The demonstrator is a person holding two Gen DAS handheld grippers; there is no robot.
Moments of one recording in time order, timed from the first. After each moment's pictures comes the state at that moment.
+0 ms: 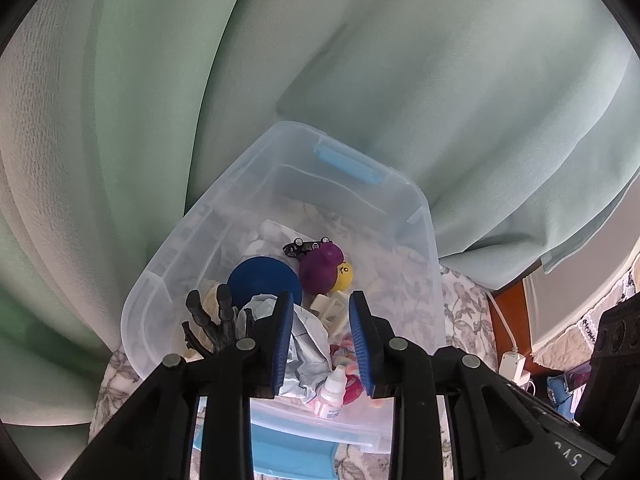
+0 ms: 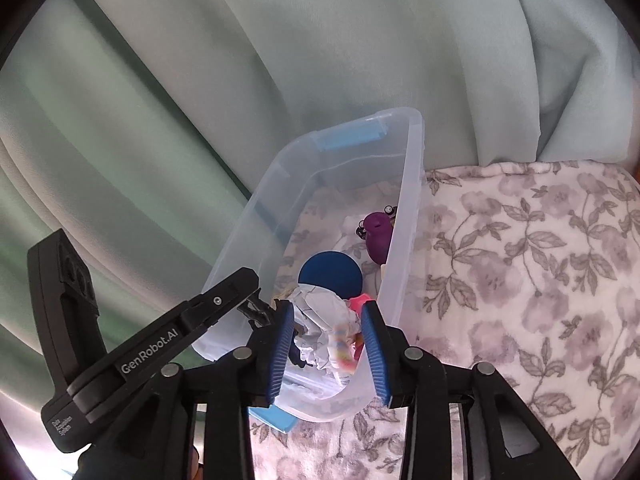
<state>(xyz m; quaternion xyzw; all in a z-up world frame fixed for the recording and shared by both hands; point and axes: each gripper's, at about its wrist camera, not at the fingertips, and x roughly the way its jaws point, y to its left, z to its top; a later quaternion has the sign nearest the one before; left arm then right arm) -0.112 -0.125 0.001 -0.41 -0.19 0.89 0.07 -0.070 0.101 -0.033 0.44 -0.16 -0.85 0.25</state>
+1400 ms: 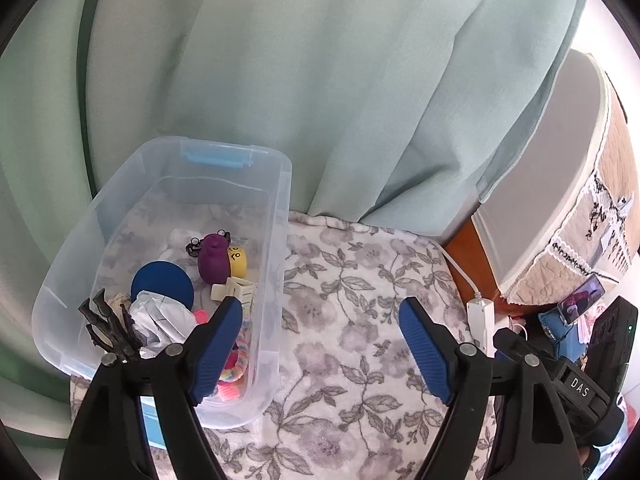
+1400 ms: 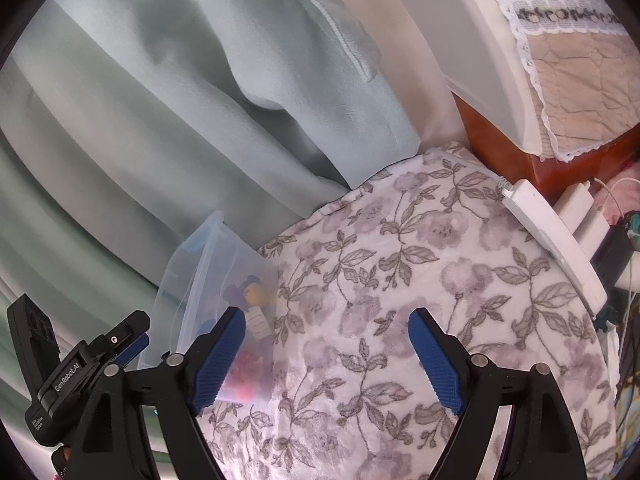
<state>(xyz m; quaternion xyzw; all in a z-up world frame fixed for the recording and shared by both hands) -0.085 0.003 0.028 -0.40 -0.08 0.90 0.15 -0.024 0.309 -0.050 0.38 -0.28 -0.87 0.10</state>
